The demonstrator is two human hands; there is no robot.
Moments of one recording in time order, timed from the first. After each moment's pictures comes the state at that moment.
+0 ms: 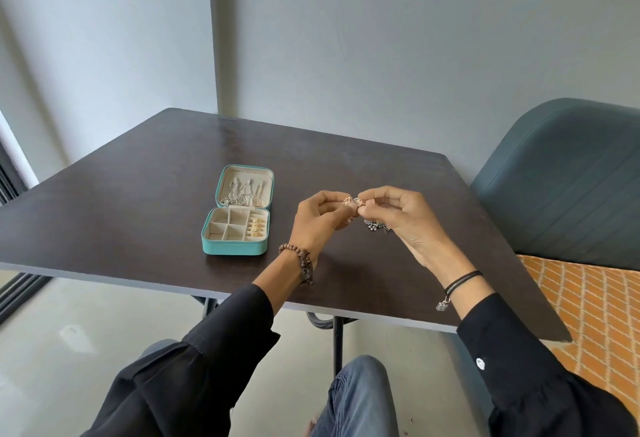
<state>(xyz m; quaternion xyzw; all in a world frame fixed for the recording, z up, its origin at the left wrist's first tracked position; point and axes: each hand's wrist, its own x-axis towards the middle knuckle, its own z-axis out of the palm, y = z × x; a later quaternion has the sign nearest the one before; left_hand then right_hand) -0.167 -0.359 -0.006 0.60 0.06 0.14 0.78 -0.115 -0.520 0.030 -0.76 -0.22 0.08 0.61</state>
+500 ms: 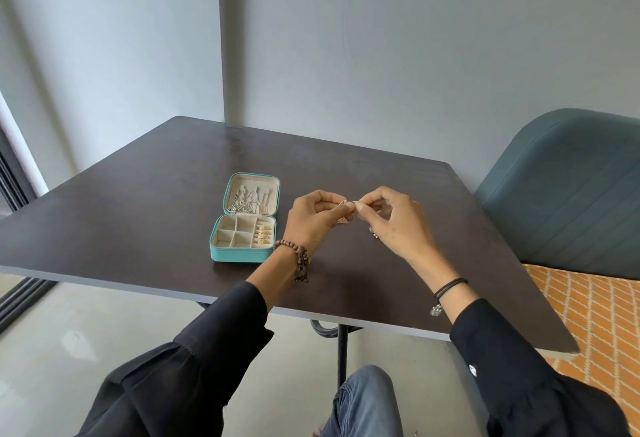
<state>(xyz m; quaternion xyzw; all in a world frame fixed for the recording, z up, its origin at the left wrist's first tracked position) -0.171 -0.339 0.009 0.64 0.06 0.16 0.75 -0.120 -0.499 0.032 -0.87 -0.26 -0.12 0.40</state>
